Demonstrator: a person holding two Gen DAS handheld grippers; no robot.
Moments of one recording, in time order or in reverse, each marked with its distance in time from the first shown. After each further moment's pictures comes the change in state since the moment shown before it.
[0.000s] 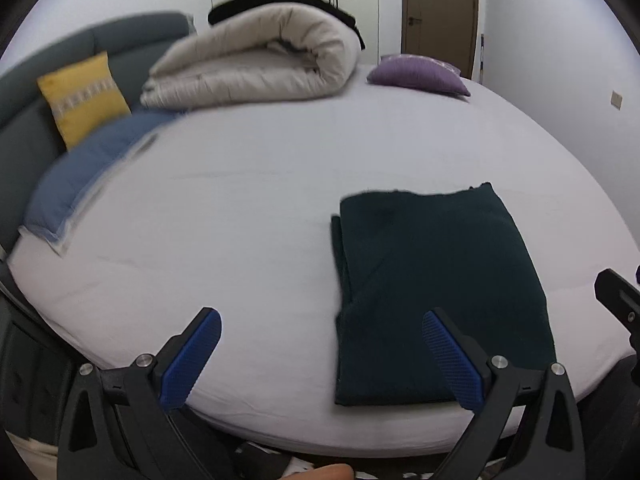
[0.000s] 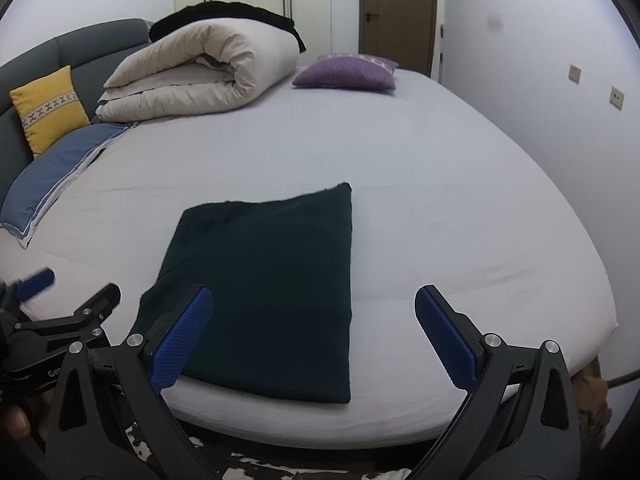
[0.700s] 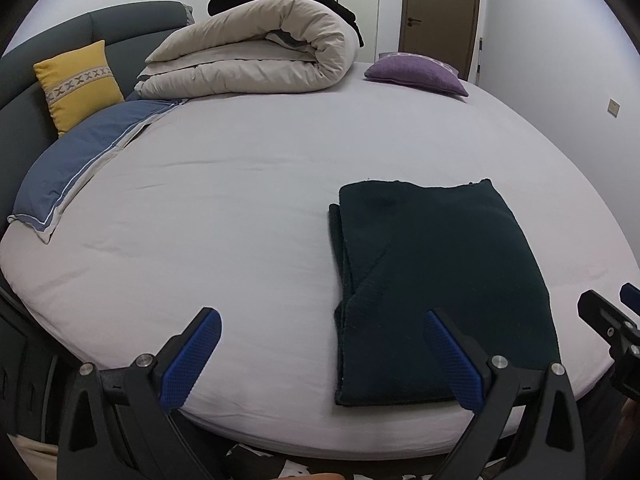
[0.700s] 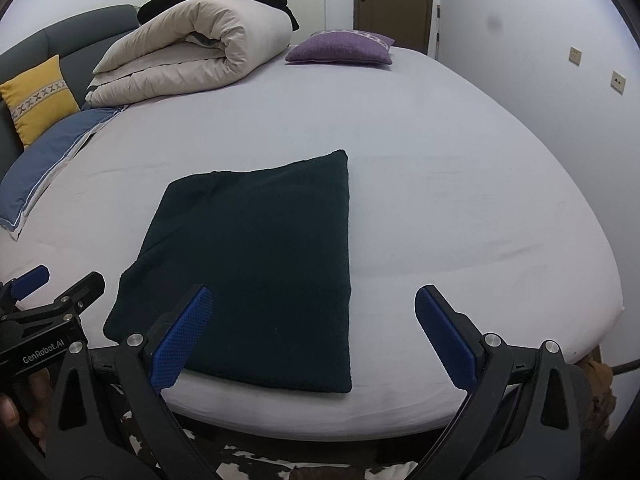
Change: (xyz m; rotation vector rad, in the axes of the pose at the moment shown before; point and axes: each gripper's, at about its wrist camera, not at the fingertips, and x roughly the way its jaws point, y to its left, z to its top) left arm 0.006 0.007 -0.011 -0.016 -0.004 -0.027; right arm 0.057 -0.004 -0.017 0.011 0.071 -0.007
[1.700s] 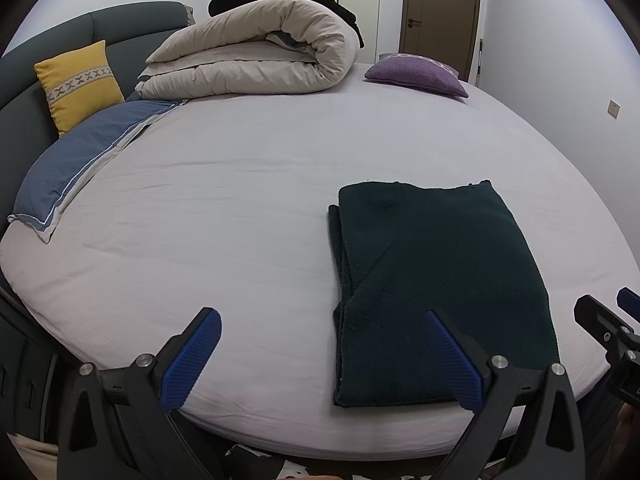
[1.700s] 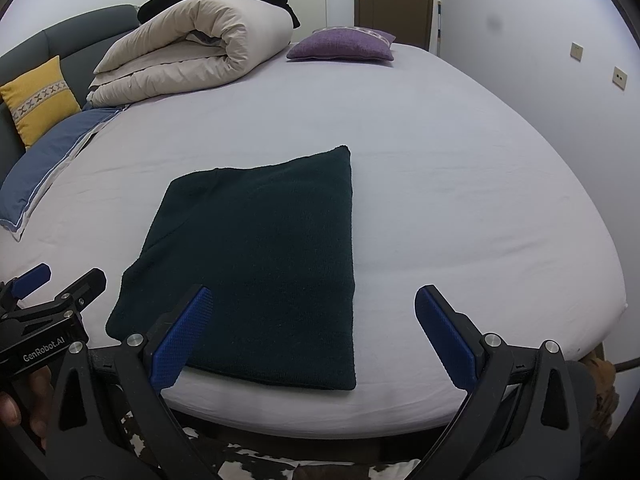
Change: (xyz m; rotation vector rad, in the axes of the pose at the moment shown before) left arm 0.000 0.000 0.001 -0.006 -0.005 0.000; right arm 0.000 0.012 -0.004 0.008 0.007 0.004
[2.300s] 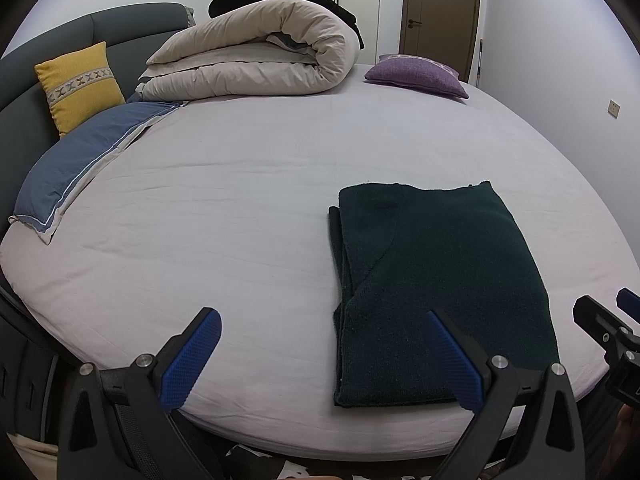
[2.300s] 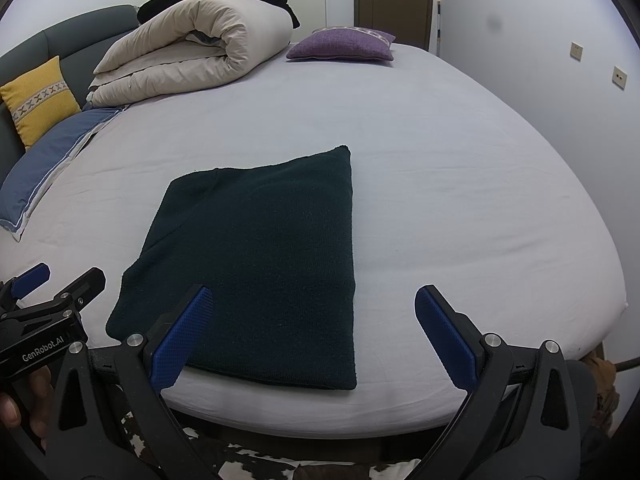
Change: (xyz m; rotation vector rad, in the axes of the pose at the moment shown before) left arm 0.000 -0.001 -0.001 0.002 -0.002 0.001; right arm 0.001 -0.001 0.000 0.001 0.000 0.002
